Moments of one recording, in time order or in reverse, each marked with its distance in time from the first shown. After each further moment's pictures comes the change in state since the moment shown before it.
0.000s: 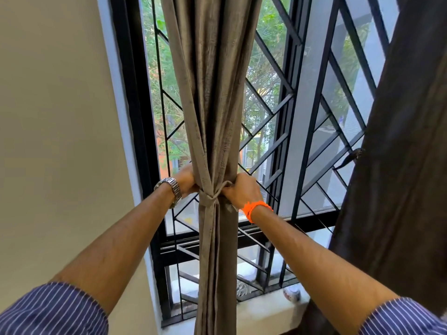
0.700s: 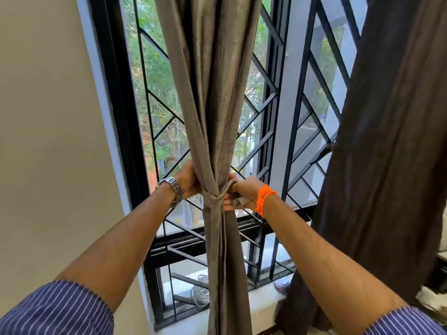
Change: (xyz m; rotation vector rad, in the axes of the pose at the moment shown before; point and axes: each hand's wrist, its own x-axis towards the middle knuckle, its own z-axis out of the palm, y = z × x) left_hand -0.014 0.011 0.029 -0.387 -0.381 -0.031; right_hand -0.012 0.007 -0.039 0.751 -0.379 0.493
